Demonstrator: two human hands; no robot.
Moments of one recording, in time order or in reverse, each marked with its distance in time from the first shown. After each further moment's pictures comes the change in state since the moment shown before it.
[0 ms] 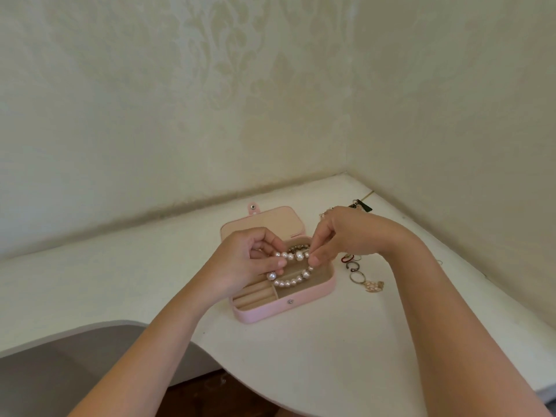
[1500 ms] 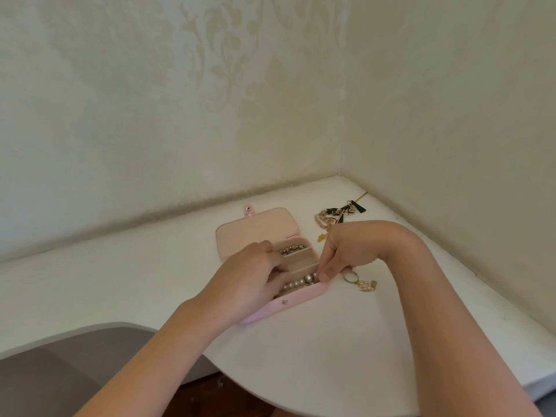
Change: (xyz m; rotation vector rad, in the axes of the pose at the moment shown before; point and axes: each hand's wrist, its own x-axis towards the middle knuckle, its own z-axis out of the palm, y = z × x) left_hand -0.011 0.004 0.022 0.905 -0.026 0.213; right_hand -0.007 0.003 -0.005 -0.237 -0.249 0.140
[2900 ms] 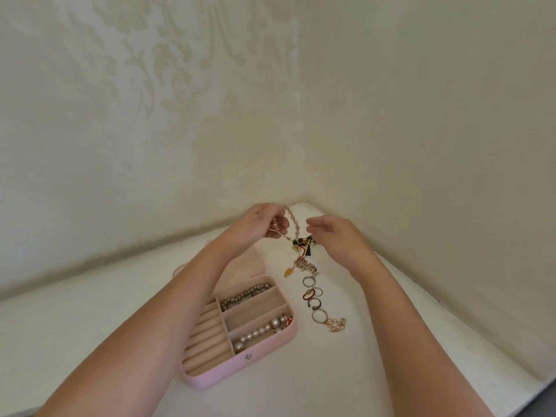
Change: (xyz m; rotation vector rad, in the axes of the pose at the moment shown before) left_hand 0.168 0.002 -0.007 -1.008 -0.065 -0.146; right_hand 0.030 0.054 -0.016 0.722 0.817 0.009
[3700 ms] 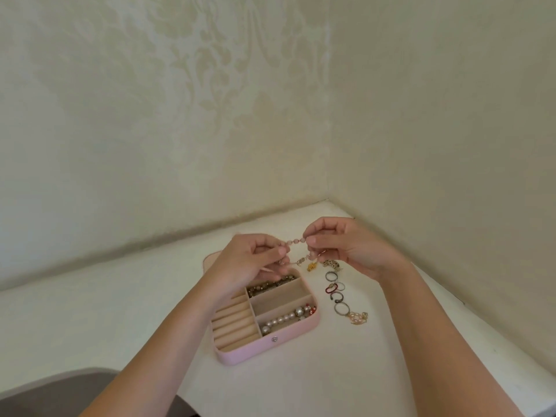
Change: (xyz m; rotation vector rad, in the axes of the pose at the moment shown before) left_hand -0.109 -0.011 -0.015 -0.195 0.108 -0.083; right_hand -0.021 -0.021 0.007 0.368 -0.501 -0.097
